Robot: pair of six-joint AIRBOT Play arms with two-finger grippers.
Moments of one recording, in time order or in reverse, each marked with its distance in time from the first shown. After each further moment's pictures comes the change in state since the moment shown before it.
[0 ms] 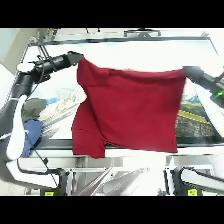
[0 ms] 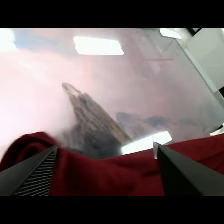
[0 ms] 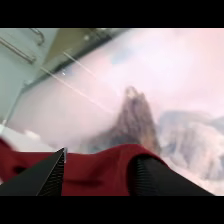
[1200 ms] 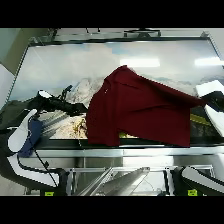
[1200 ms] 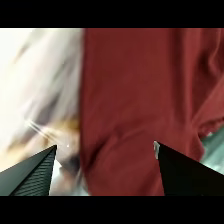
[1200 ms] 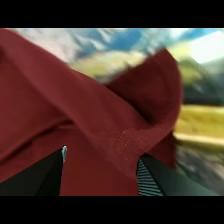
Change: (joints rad) left arm 0.042 -0.018 -0.446 0.447 -0.374 -0.189; right arm -0.338 0.156 0.049 -0.916 0.298 0.659
